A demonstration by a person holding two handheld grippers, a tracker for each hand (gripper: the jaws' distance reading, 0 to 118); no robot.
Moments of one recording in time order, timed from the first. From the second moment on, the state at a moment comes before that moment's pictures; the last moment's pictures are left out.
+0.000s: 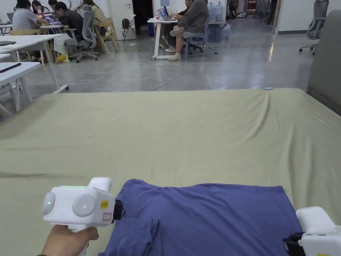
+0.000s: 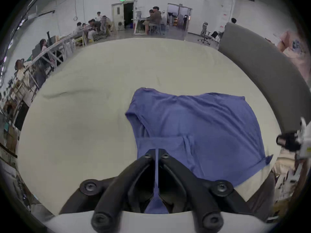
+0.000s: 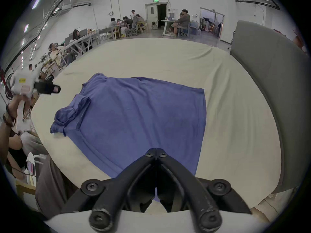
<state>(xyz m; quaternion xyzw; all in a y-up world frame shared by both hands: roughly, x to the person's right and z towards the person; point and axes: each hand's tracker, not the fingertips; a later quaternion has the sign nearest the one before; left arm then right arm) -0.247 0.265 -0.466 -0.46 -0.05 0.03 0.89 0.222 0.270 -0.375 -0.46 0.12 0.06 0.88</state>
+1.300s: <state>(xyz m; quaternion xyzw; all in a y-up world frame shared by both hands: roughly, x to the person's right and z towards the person) -0.243 0.218 -0.634 -0.50 0.00 0.06 0.86 0.270 0.234 -0.684 -0.57 0.00 0.00 0.82</state>
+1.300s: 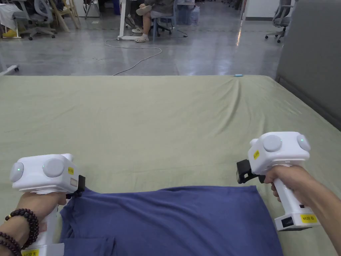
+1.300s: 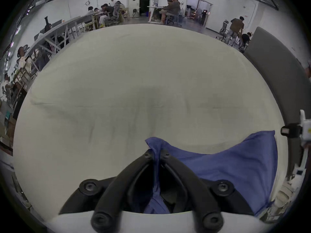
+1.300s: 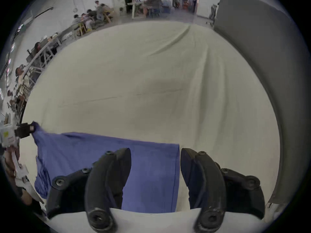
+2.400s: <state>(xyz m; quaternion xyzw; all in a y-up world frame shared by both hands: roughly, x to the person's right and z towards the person) -0.257 0.504 -0.567 -0.27 -0.03 0.10 0.96 0.260 0.540 -0.589 -0.37 0.04 0.06 0.92</state>
